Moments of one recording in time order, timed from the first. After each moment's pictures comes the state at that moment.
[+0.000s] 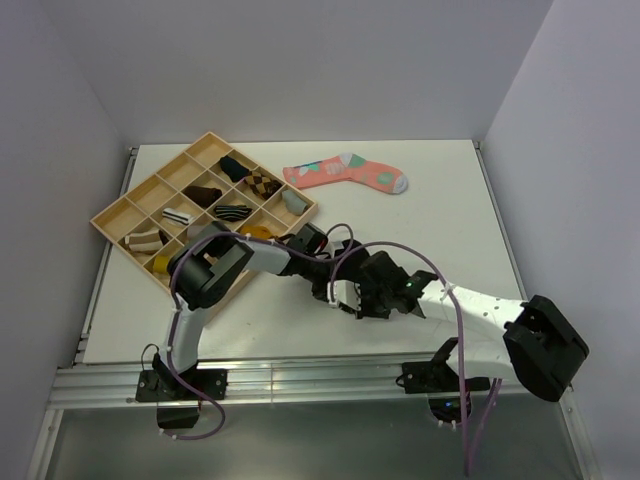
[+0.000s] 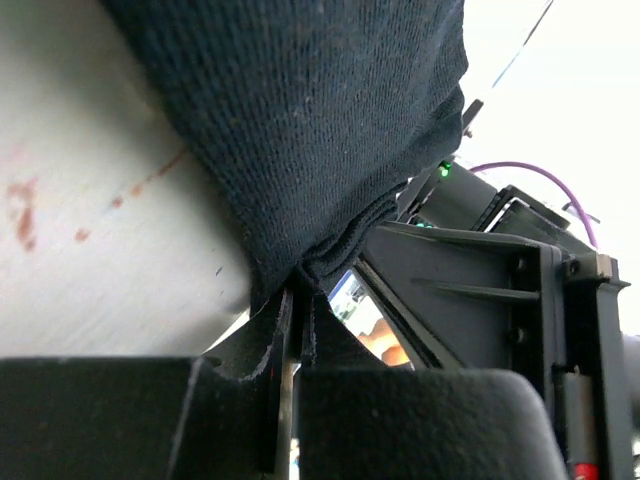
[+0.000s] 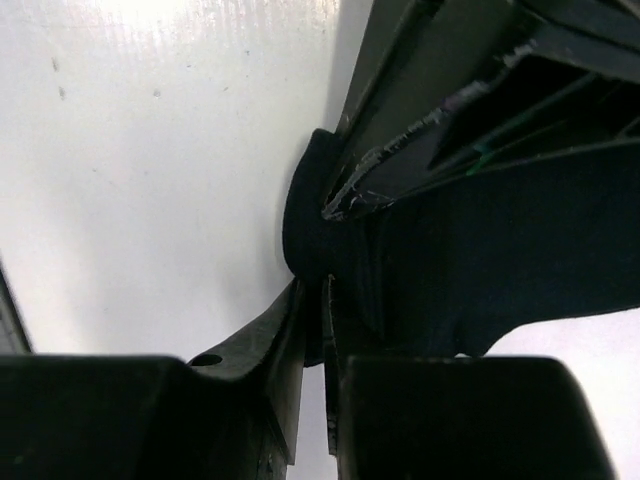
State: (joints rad) left arm -0.78 2.11 1.13 -0.01 0.86 -0.98; right arm 0.75 1.20 0.51 -0.38 -0.23 -0.78
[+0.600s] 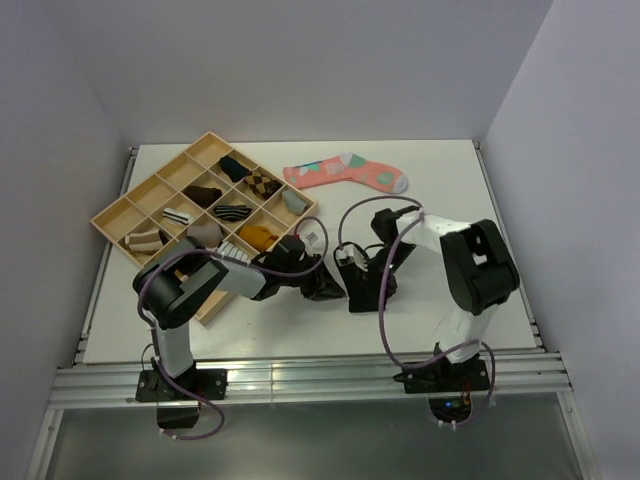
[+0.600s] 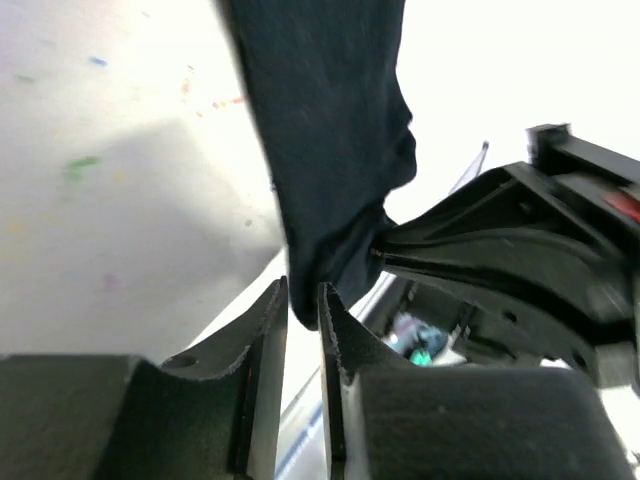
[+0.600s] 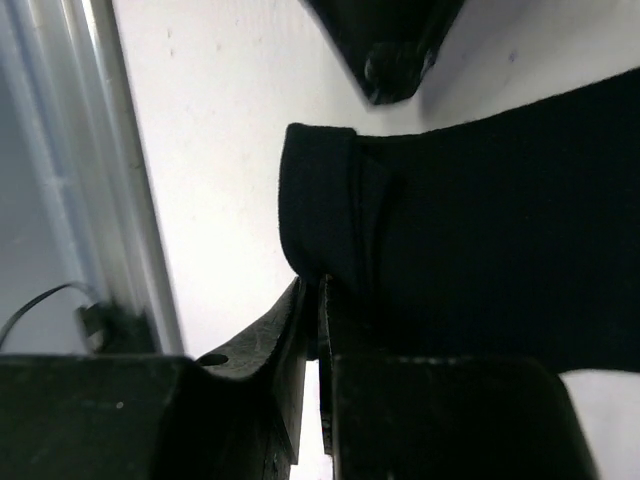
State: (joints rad) left arm -0.79 1.87 0.77 0.45 0.51 -1.17; right arm 0.38 1.73 1.00 -1.01 -0.67 -1.07
